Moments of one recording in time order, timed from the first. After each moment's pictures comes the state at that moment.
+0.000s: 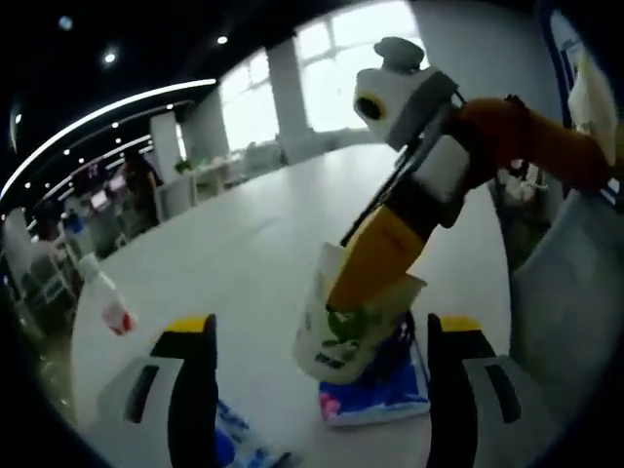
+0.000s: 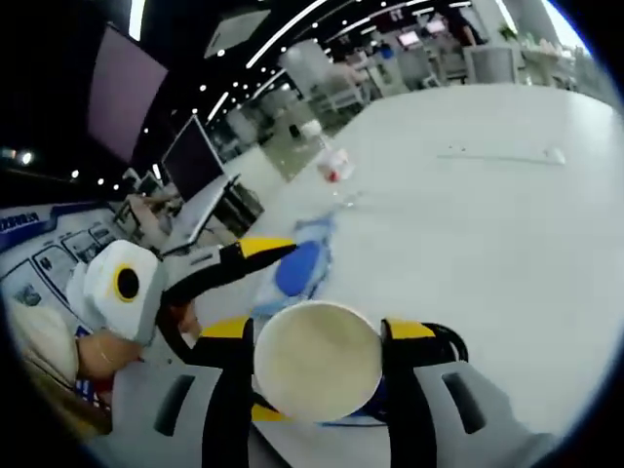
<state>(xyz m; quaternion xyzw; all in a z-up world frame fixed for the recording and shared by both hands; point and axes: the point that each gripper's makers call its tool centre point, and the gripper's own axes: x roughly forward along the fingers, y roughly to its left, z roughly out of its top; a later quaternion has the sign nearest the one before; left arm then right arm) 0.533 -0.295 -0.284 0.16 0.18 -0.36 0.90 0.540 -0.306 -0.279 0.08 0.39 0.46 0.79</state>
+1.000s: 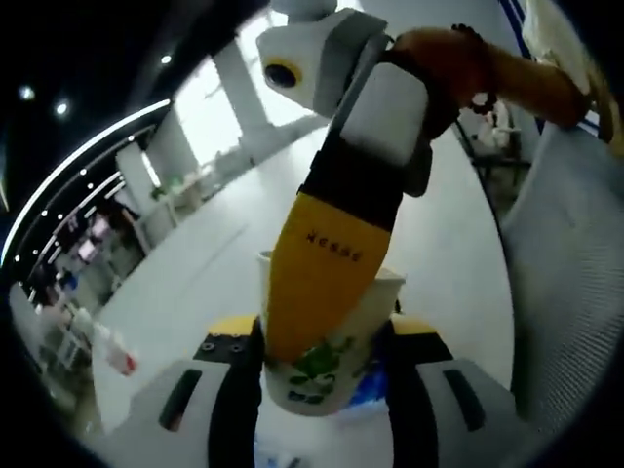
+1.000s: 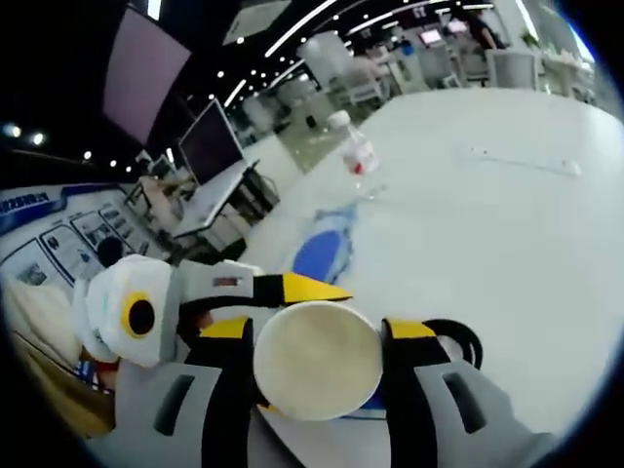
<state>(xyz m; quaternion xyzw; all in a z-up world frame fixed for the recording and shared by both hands) 0.519 -0.318 -0.296 0.27 0.16 -0.40 0.86 0.523 -0.299 -0.273 0.05 0.39 0.49 0.78</state>
